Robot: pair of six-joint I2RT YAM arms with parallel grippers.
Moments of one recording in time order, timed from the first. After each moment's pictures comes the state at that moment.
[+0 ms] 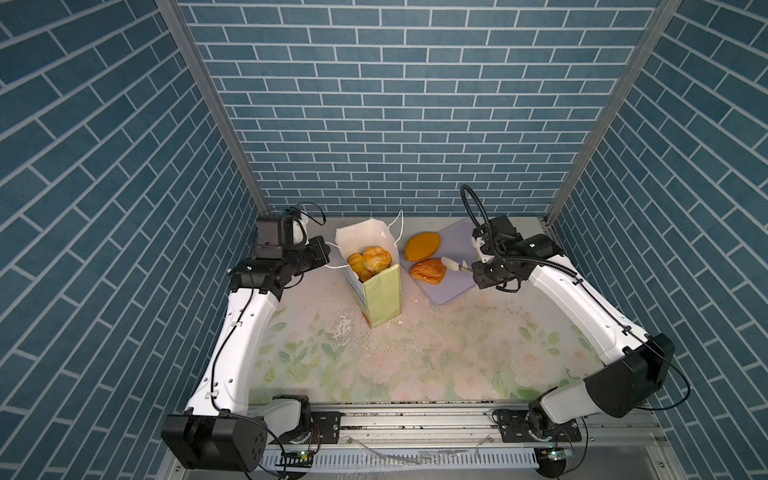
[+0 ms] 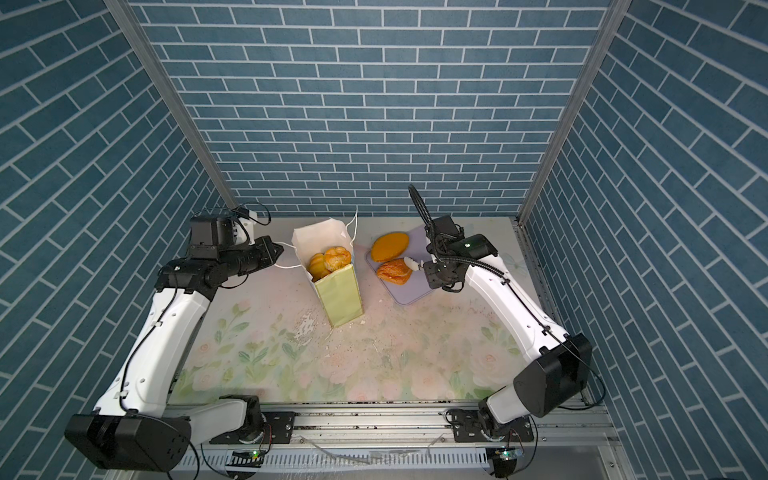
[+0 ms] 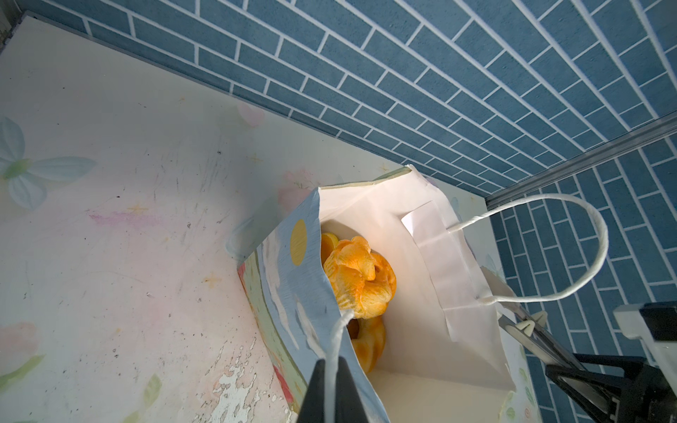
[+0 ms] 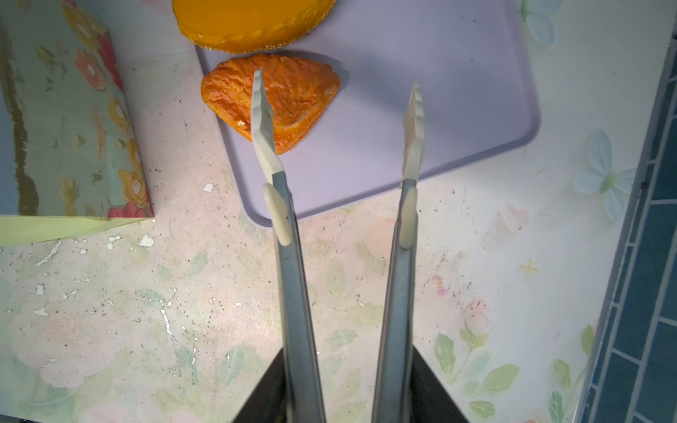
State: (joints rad) left arm -0.06 1.21 1.34 -0.77 0.32 -0.42; right arm 0.53 1.51 1.52 -1.15 0.11 0.14
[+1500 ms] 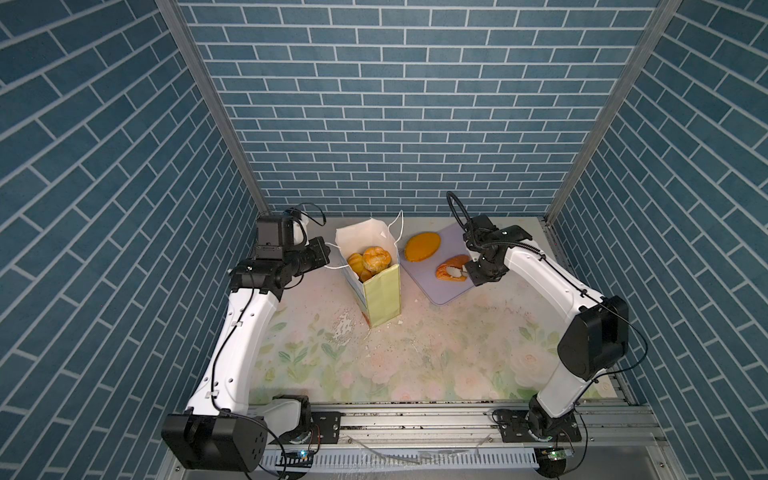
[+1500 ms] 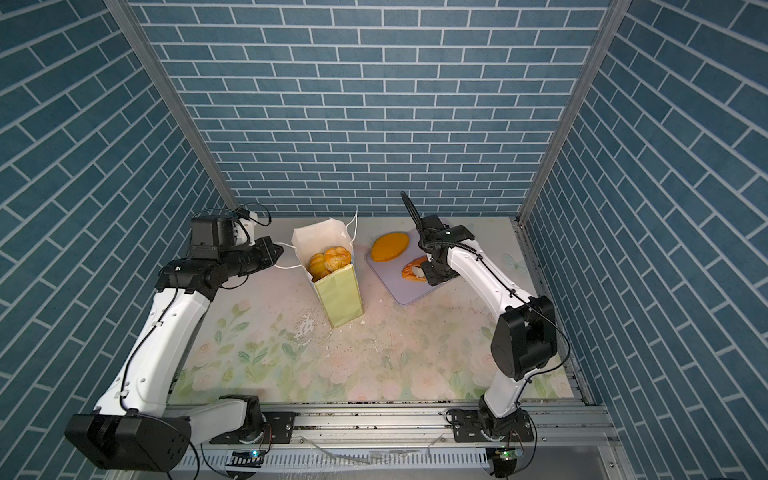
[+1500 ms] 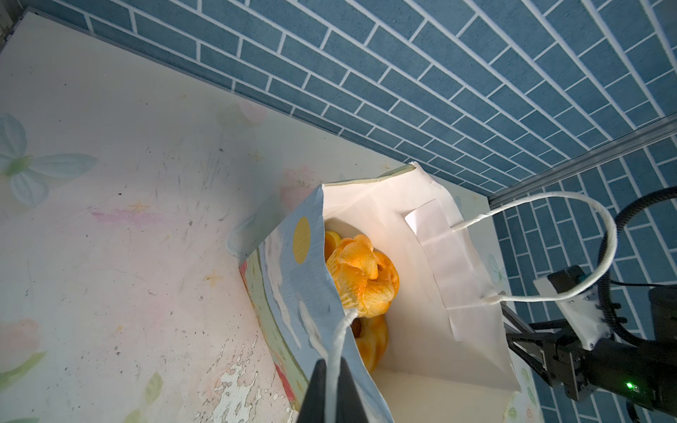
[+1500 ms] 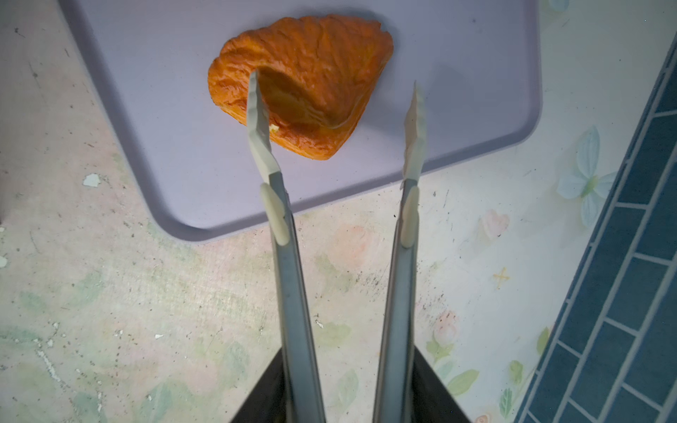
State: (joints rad) left arm -0.06 1.21 1.33 -0.78 0.31 -0.42; right arm 0.49 1.71 1.59 -1.16 0.21 0.02
